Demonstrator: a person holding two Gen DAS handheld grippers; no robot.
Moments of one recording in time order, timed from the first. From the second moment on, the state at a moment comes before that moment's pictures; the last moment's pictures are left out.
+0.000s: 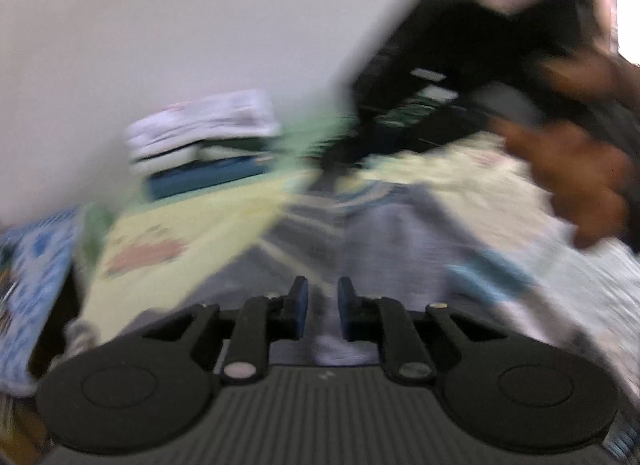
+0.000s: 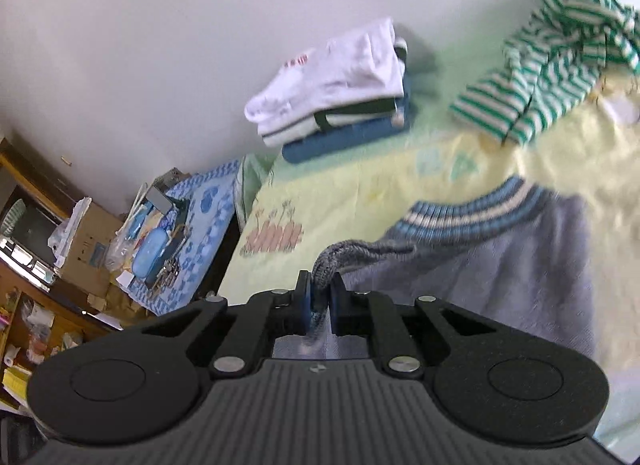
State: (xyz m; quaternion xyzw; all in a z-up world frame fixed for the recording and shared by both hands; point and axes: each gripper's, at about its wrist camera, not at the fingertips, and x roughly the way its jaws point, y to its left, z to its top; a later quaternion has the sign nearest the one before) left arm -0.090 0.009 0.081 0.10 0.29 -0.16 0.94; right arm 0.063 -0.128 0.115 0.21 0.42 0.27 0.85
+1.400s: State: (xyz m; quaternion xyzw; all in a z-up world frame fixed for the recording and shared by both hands) left arm -0.037 -0.052 0.017 0.27 0.25 -0.28 0.89; right arm -0.135 -0.221 0.170 0.18 0.28 0.06 0.94
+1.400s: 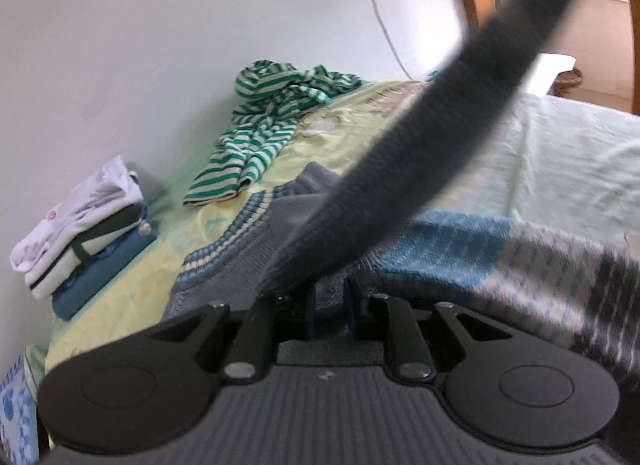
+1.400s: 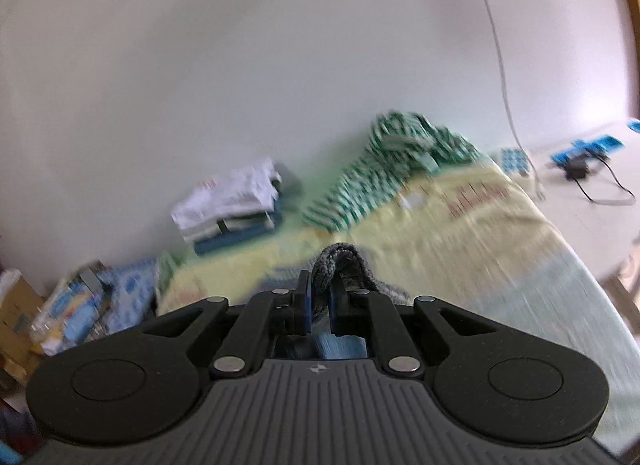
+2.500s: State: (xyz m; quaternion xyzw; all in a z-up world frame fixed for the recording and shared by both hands) left arm -0.056 -0.044 0.002 0.34 0.23 -0.36 0.84; right arm -0.165 -0.152 0.038 0.12 0.54 0.08 0.83
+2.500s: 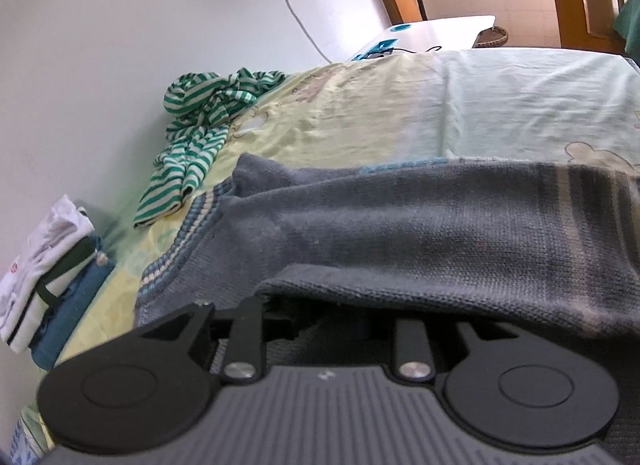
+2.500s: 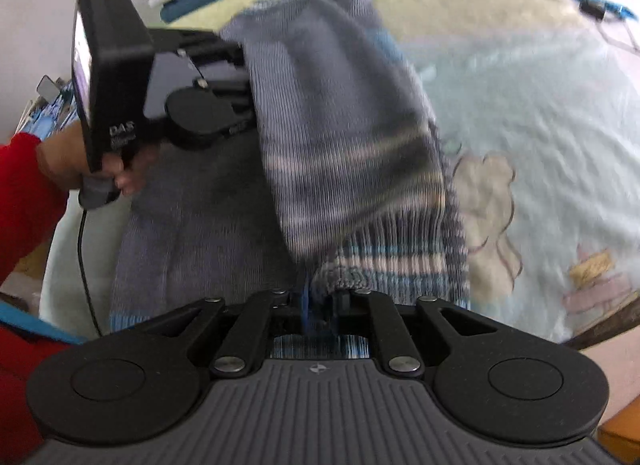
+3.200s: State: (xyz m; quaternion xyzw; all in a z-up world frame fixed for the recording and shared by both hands) left arm -0.086 -0.016 0.018 0.35 0.26 -0.35 0.83; right arm -0.165 -0.220 0.085 0.12 0.52 0.19 0.83
